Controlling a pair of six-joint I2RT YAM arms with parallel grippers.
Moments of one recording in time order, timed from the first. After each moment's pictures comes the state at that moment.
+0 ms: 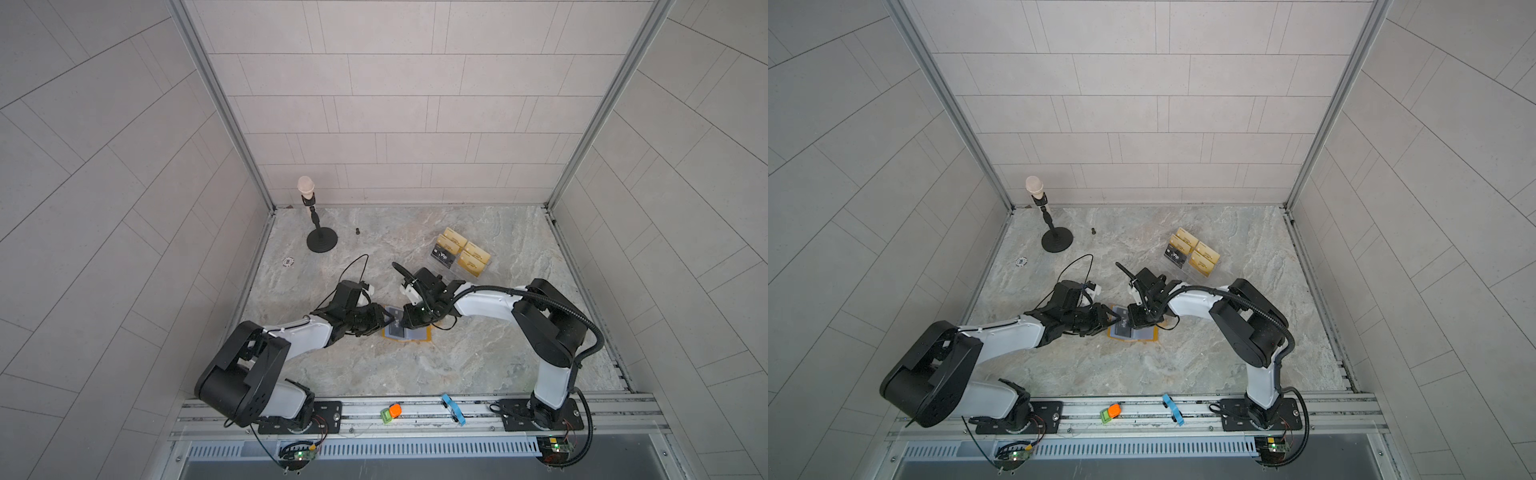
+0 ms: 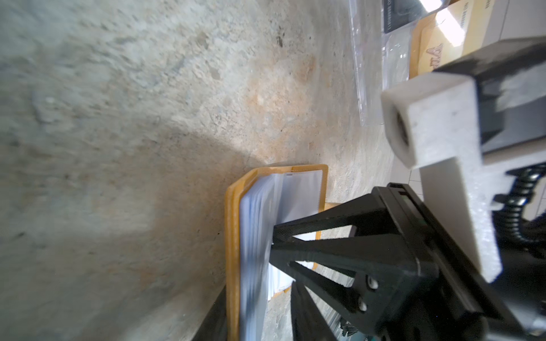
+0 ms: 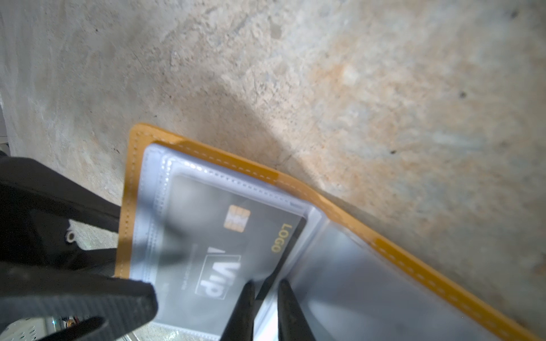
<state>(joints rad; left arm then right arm) -0.46 1.41 0.47 0.09 0.55 -0.81 0.77 1.86 1.07 -0.30 -0.35 0.54</state>
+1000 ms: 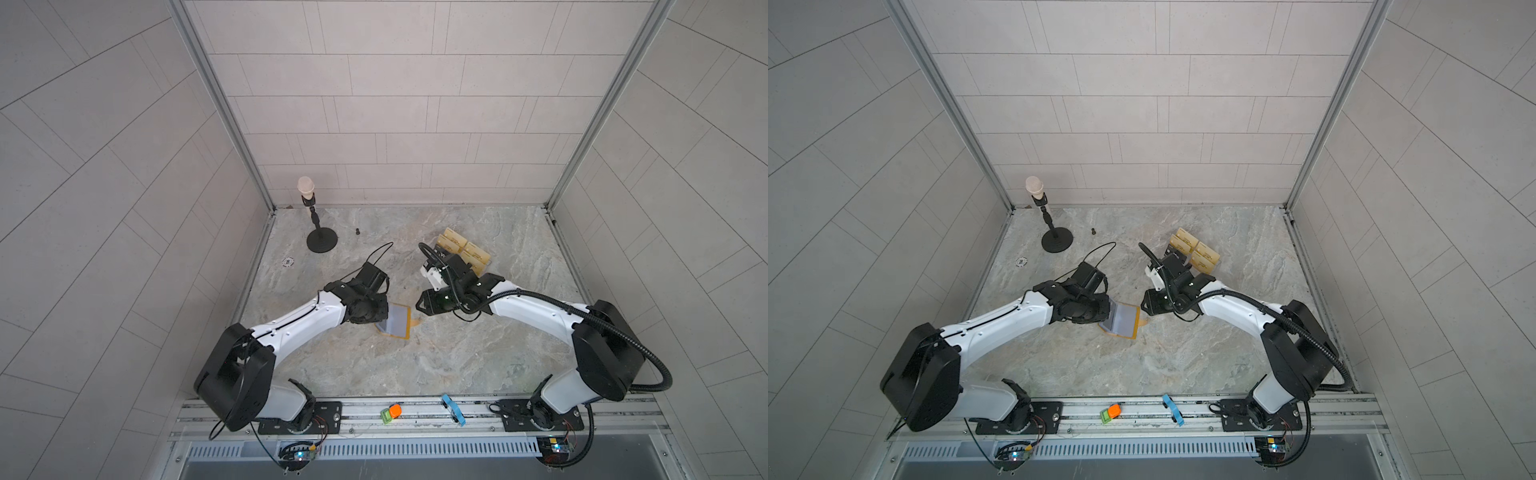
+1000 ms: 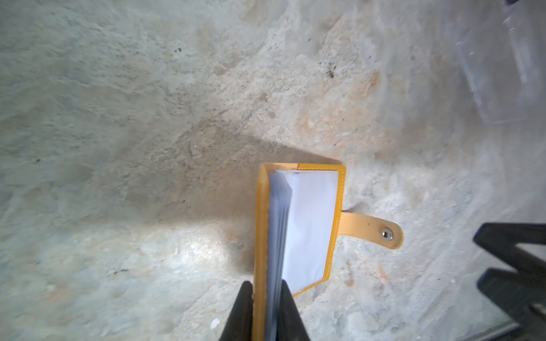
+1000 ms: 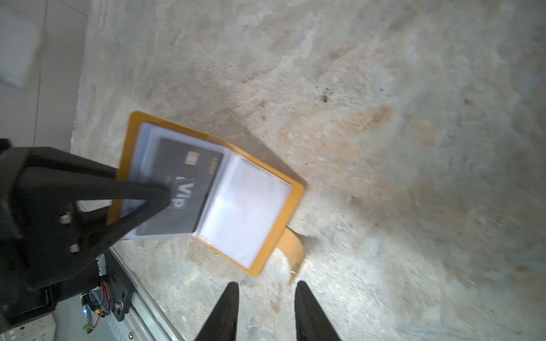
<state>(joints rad) -0.65 1.41 0.89 -0.66 0.03 -0.67 0.64 1.54 0.96 -0.40 -0.32 0.48</state>
